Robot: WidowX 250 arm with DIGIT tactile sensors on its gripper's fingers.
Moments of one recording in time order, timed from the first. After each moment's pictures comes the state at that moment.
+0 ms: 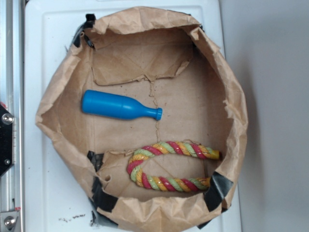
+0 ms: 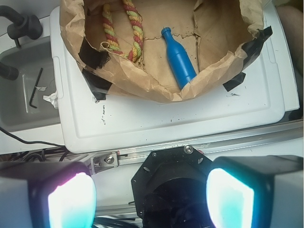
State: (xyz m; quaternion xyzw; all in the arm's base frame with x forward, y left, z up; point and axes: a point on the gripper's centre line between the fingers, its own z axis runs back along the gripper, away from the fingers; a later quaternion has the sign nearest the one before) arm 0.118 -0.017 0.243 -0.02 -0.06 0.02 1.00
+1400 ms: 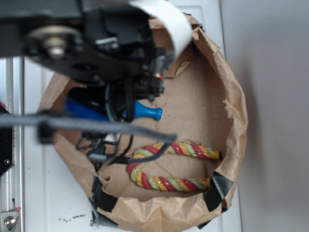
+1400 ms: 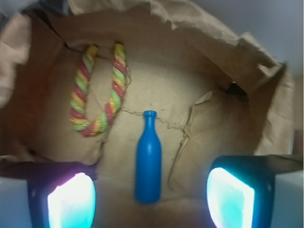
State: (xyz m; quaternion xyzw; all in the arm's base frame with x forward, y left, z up) arm 0.253 0.052 0.169 0.04 -0.10 -0.13 0.99
